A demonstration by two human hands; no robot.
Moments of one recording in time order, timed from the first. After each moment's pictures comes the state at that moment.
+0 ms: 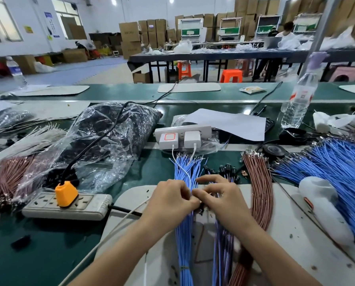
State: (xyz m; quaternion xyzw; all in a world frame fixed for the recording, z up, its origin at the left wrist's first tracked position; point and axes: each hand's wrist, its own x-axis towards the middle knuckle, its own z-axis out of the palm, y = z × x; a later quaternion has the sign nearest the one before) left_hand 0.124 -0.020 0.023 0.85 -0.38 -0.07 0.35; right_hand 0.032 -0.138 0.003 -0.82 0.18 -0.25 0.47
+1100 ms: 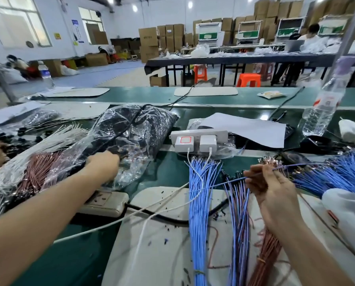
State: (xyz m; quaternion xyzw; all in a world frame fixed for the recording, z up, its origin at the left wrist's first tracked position) left_hand 0.282 0.053 0.063 0.96 -0.20 -0.05 -0.20; right_hand 0.024 -0.176 0.017 -0.47 0.21 -0.40 0.76
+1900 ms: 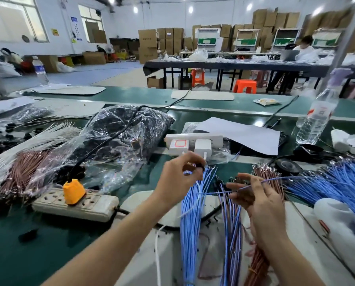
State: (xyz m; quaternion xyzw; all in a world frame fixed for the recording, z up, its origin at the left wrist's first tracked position) left_hand 0.163 -0.043 0.040 0.70 -0.42 -0.06 0.57; right_hand 0.027 -0.166 0.009 -0.54 0.23 -0.38 0.71
